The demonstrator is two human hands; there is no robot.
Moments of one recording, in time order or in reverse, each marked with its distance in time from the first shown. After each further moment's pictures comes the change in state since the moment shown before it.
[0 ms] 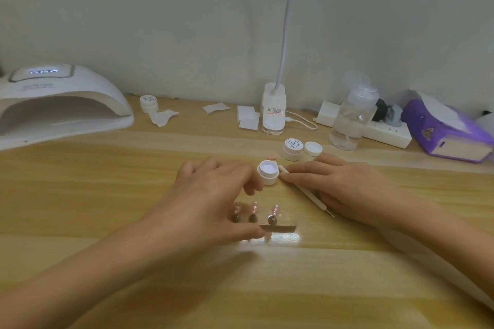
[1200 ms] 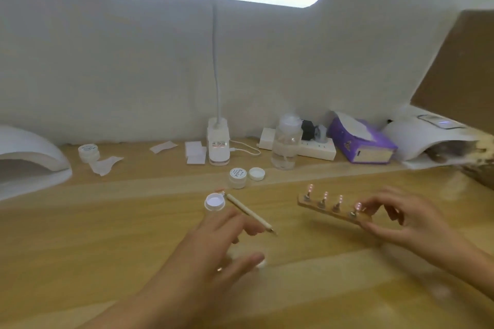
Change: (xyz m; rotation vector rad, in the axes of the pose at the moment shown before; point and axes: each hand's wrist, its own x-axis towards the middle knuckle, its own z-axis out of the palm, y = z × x) left_hand 0.011 0.040 0.029 -0.356 -0.009 0.220; right_hand -0.151 0.009 -0.049 0.369 0.243 0.688
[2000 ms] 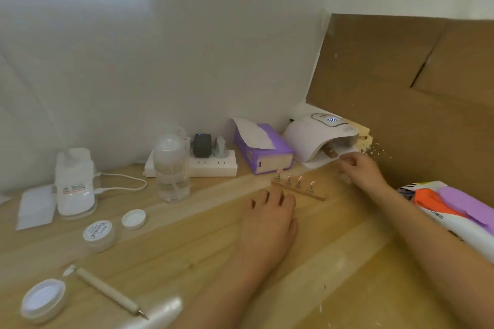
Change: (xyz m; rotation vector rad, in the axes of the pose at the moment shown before) left_hand 0.229 0.092 0.176 0.367 -0.090 0.160; right_hand 0.038 0.228 -0.070 0.064 0.389 0.810
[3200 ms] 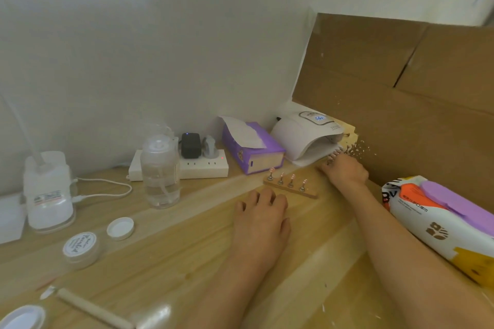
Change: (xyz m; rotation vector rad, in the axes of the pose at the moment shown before) left_hand -0.001 -0.009 0.000 -0.118 0.017 -0.003; right_hand -0.003 -0.019 0.021 -0.514 0.135 0.234
